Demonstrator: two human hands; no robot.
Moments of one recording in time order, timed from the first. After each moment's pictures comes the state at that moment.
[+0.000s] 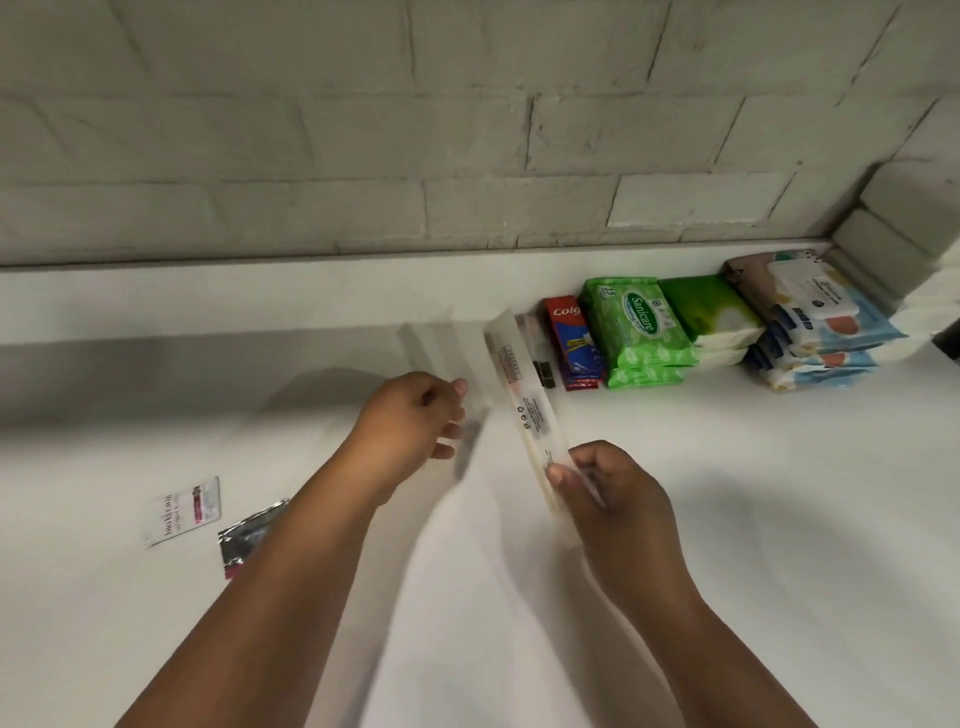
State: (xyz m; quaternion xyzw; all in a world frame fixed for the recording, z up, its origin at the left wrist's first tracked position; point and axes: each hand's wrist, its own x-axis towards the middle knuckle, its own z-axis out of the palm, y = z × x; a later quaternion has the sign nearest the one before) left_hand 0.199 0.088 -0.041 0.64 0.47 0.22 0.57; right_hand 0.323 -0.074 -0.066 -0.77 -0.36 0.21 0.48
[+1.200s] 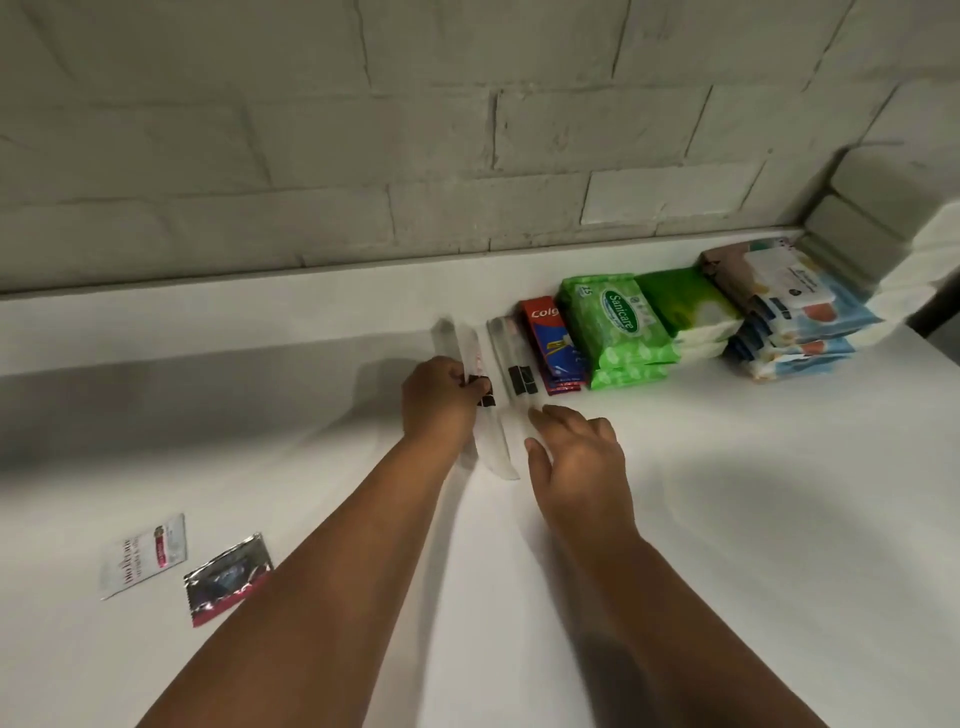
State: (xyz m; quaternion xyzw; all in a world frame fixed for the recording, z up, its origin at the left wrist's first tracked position) left_hand 0.279 0.129 -0.094 0.72 0.53 0.24 0.38; right_hand 0.355 -0.015 -0.126 -0.83 -0.47 -0.07 0.30
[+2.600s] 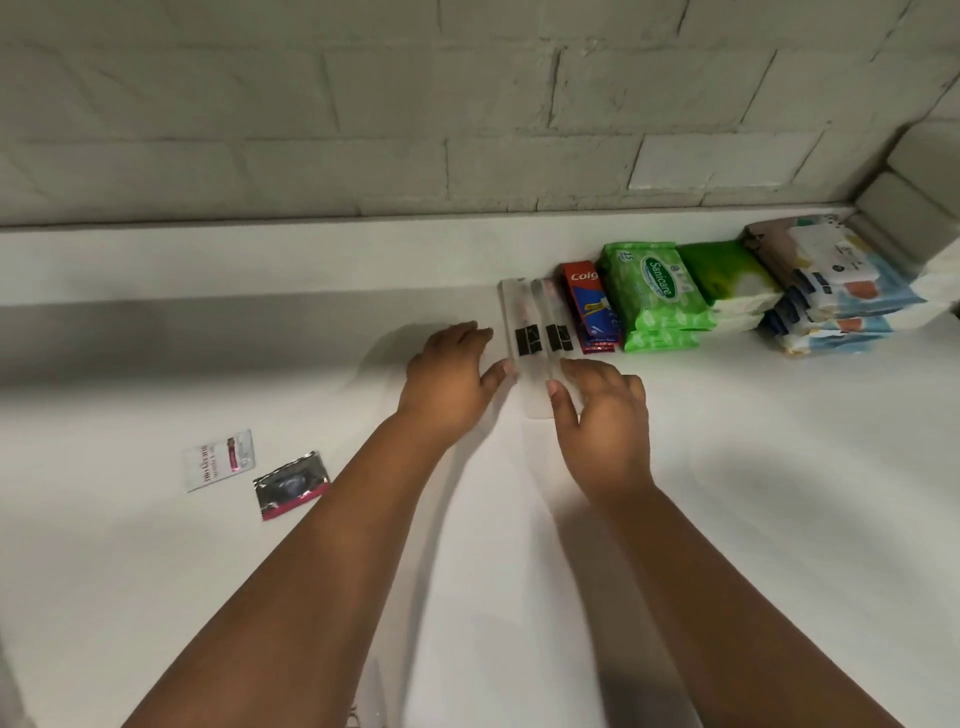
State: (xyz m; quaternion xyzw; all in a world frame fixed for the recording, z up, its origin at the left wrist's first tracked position) left_hand 0.218 0.108 -0.089 0.89 0.42 0.12 0.16; right_hand 0.343 -0.019 -0.115 -0.82 -0.46 -0.02 0.34
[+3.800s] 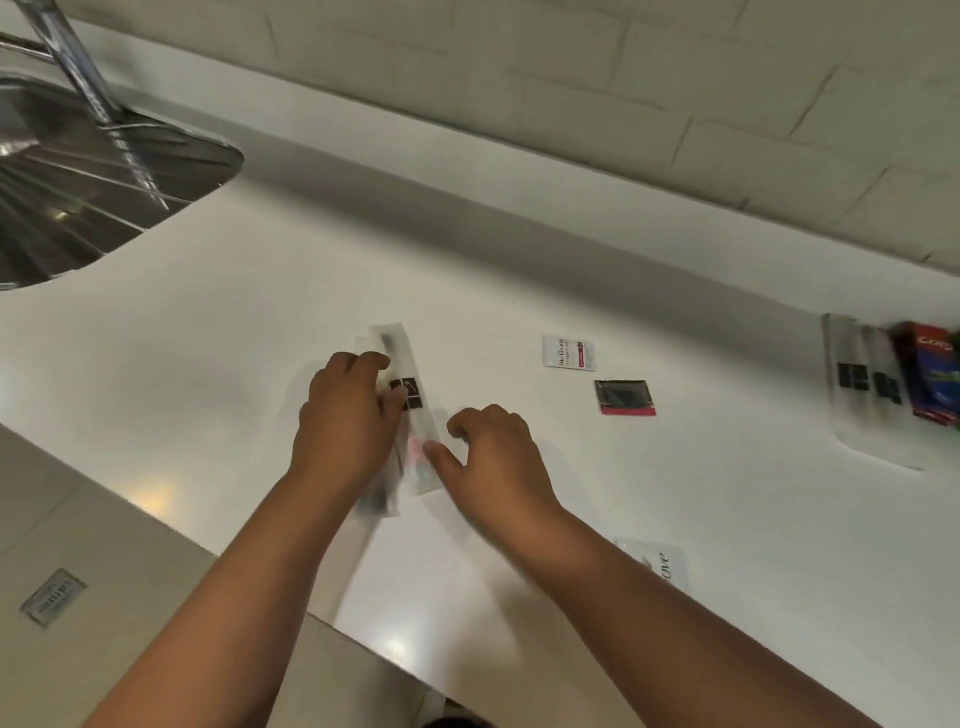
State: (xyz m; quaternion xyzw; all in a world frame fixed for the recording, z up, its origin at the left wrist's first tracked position) left_hand -0.200 0.014 -0.072 0.63 0.73 0.23 0.14; right_hand -0.045 -0.012 -0.088 -0.63 -0.72 0.23 0.17
